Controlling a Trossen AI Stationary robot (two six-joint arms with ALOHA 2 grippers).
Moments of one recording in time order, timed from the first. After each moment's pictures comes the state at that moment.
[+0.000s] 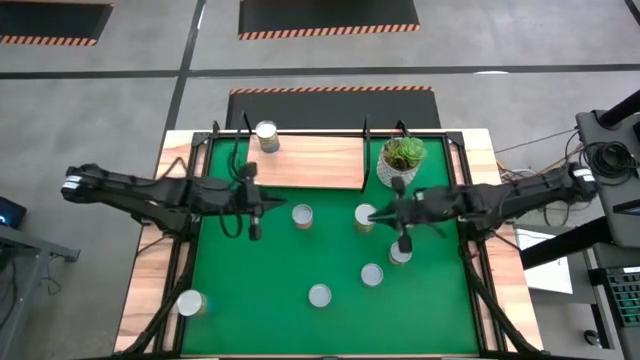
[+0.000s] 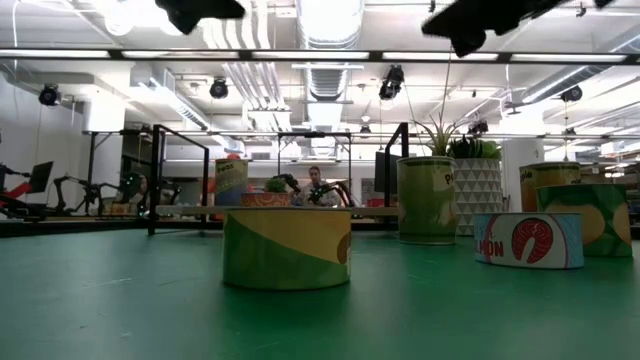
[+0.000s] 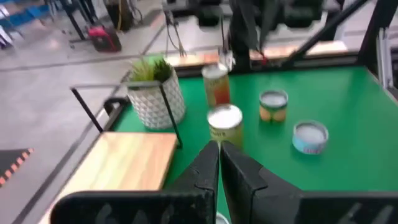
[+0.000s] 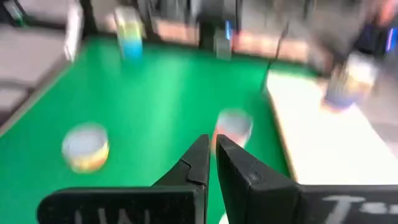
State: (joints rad) left arm -0.15 0.94 0.84 -0.22 -0.33 0.05; right arm 0.19 1.02 0.75 -0.14 0.15 -0.05
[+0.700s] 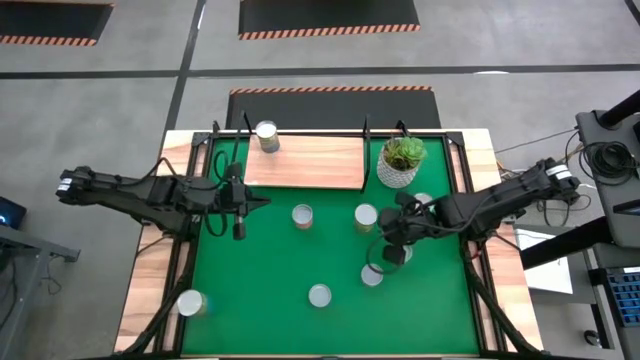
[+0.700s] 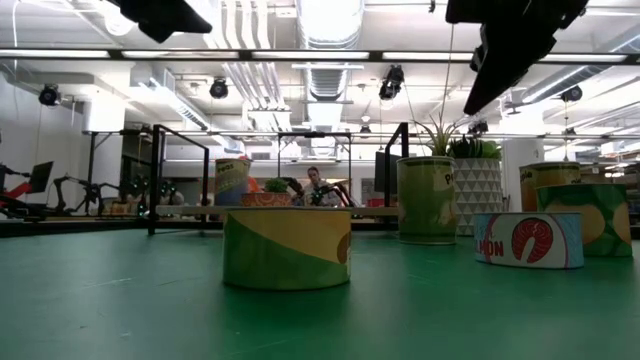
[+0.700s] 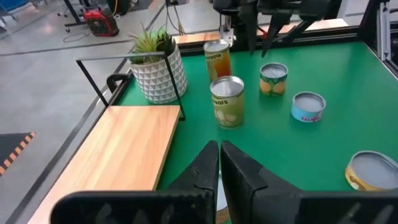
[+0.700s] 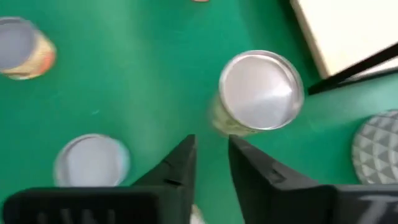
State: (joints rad) left arm -0.15 0.81 0.78 -0.38 -0.33 0.03; right arm 0.28 1.30 1.01 -0.77 0.32 0.47
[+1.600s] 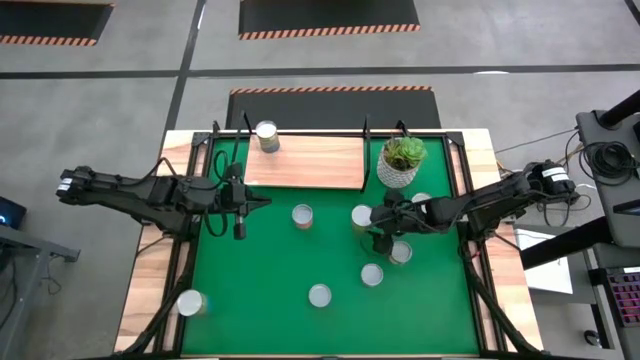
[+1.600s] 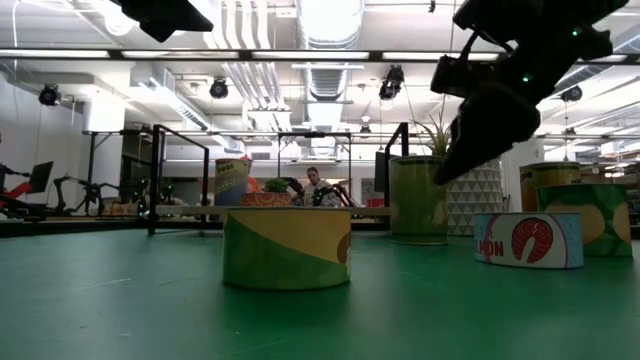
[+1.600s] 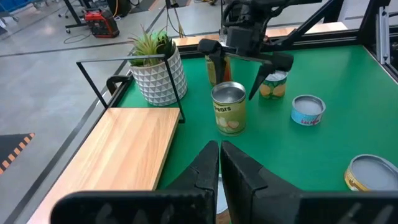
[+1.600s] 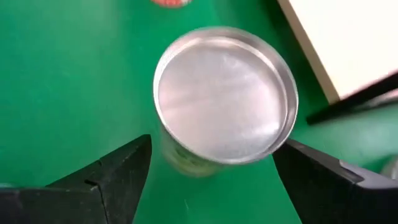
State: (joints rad) left arm -0.15 0.82 0.78 -0.37 -0.33 0.02; right arm 0.14 1.34 0.66 -0.17 0.33 0.24
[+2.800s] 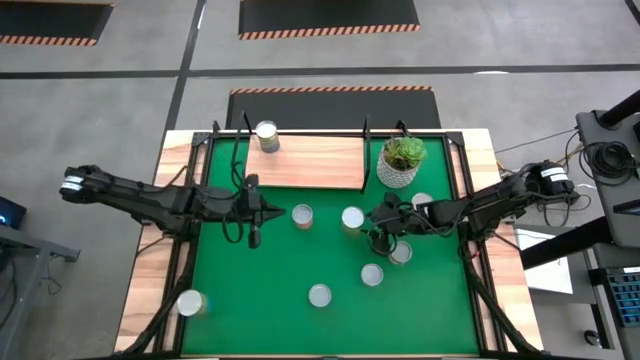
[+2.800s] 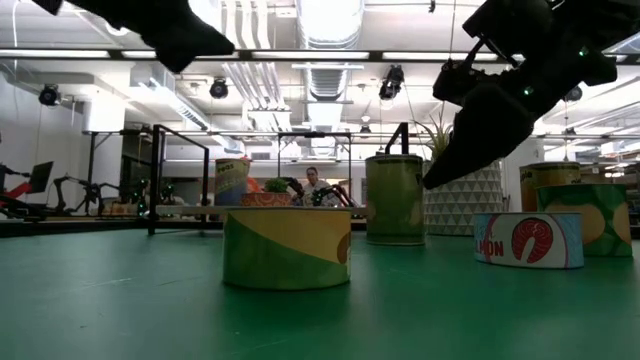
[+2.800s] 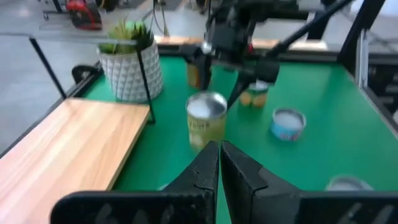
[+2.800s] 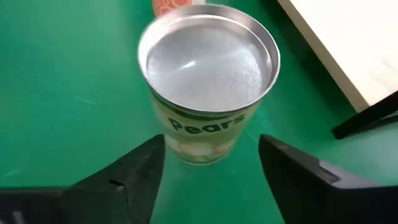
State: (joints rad) left arm -0.15 0.95 0.64 -0.03 -0.27 -0.10; right arm 0.14 1.36 0.55 0.07 0.32 0.27
